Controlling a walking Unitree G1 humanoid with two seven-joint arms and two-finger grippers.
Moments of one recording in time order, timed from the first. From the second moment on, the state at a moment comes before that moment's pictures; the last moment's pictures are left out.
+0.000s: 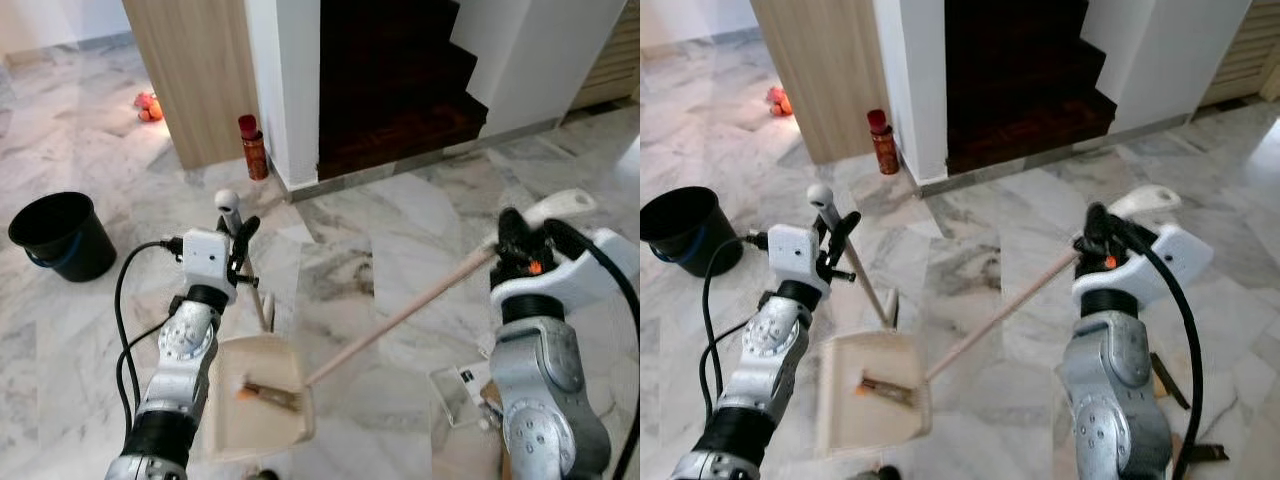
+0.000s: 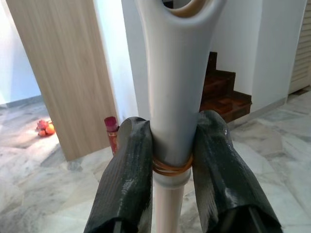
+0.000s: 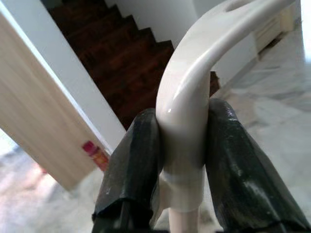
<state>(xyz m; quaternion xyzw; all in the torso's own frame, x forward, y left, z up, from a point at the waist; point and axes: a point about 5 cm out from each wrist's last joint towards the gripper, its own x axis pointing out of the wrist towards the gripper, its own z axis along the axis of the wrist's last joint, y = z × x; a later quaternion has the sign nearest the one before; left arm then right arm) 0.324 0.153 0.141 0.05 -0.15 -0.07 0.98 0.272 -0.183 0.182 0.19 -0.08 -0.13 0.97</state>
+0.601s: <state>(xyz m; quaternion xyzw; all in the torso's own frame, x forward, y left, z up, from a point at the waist) 0.323 0.160 0.140 0.08 -0.15 -0.07 0.98 0.303 -0.199 0.172 0.09 -0.09 -0.15 0.98</state>
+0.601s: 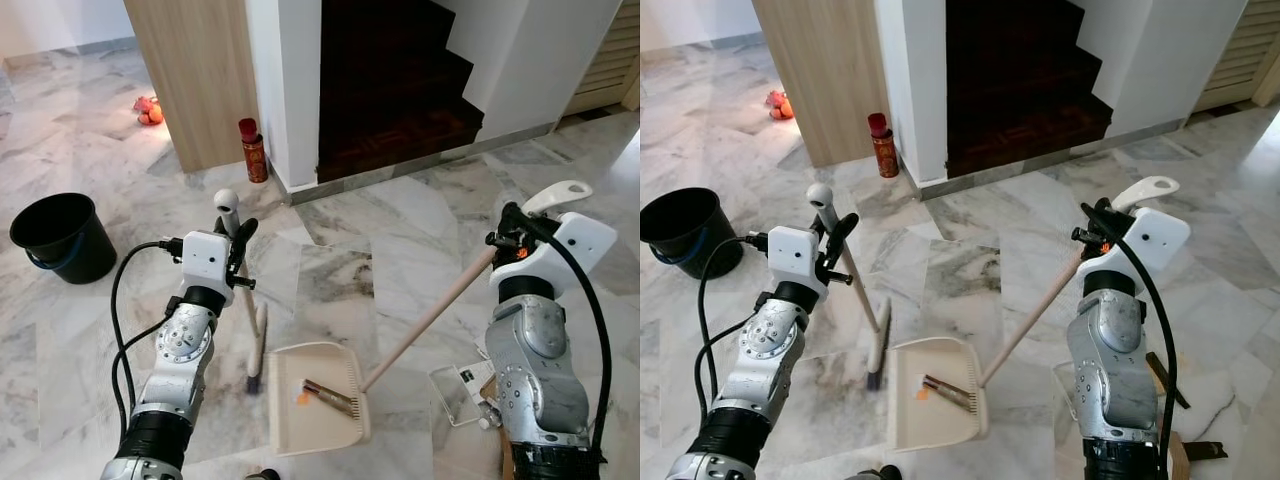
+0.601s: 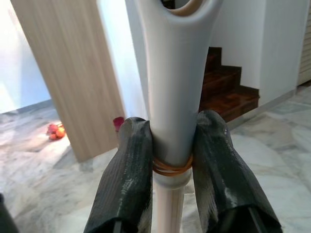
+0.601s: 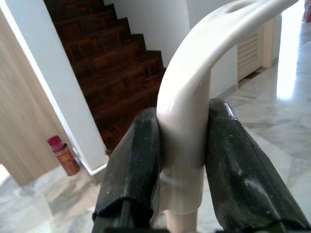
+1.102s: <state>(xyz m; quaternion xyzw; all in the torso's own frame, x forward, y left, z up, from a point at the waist) 0.314 0.147 0.134 0.06 -0.15 -0.08 0.98 0.320 -0.197 0.163 0.06 -0.10 -0.15 0.98</state>
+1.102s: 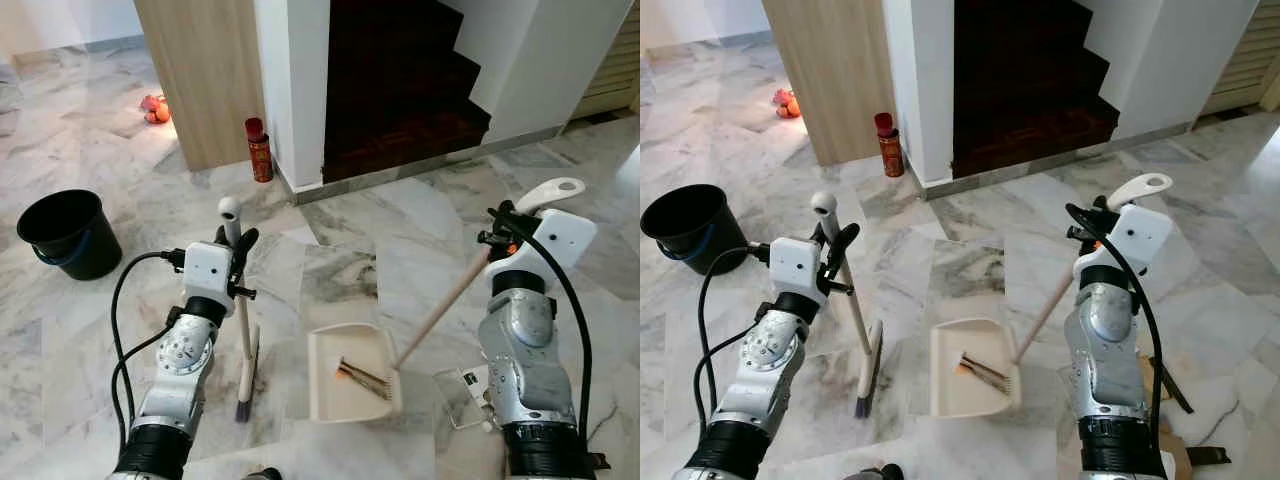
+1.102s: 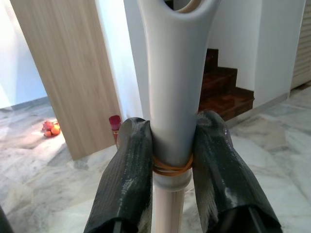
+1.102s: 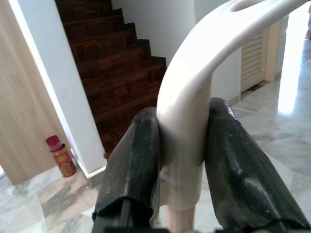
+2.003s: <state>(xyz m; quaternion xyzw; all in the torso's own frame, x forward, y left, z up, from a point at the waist) 0.323 0.156 0.144 0.06 -0.16 -0.06 0.98 0.326 -0.222 0.147 0.00 -0.13 -0.10 0.99</state>
